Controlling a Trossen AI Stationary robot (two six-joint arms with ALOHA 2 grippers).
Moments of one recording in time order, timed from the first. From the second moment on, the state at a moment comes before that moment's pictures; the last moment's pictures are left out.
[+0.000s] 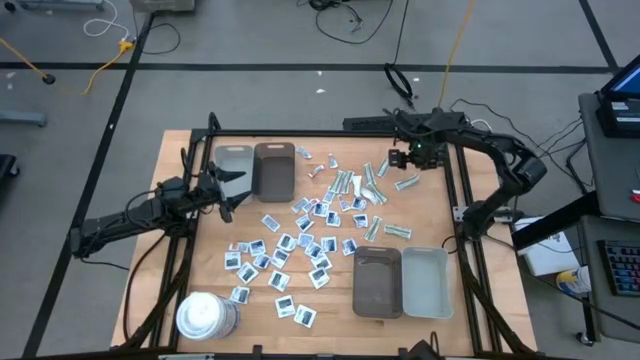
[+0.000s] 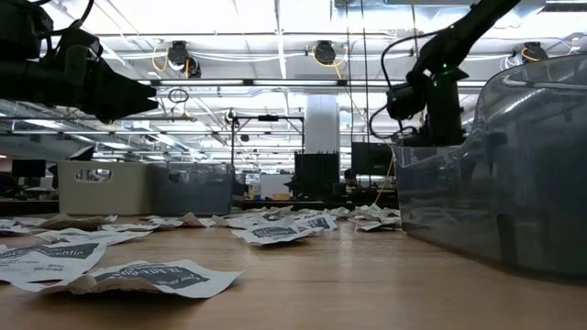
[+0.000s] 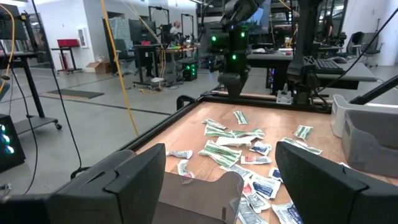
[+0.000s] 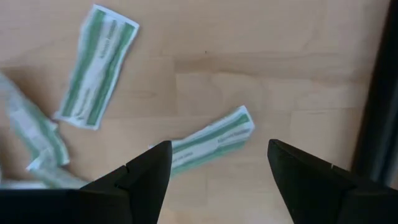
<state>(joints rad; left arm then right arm) 0.33 0.05 0.02 0.06 -0.03 0.02 -0.83 1.59 1.05 -1.03 0.05 0.79</state>
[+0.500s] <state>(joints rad) 0.33 0.05 0.02 0.06 -0.03 0.02 -0.82 1.67 0.91 -0.86 0.05 0.95</state>
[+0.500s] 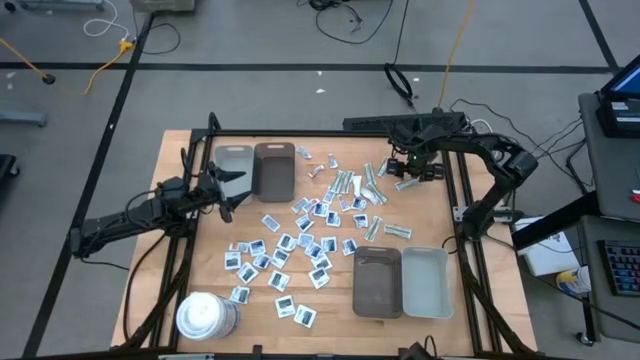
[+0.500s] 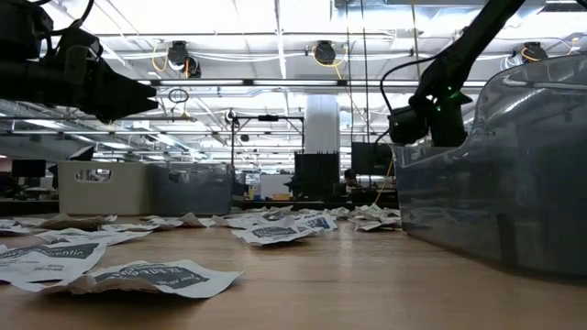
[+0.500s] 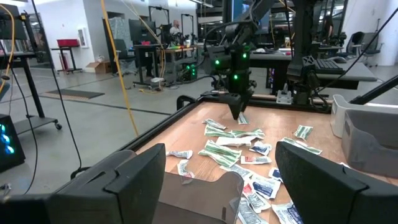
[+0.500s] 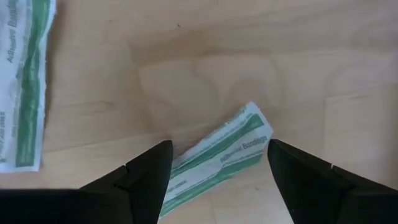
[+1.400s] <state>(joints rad) 0.33 0.05 0.02 0.06 -0.03 0.02 -0.82 1.59 0.90 -0.83 0.03 0.90</state>
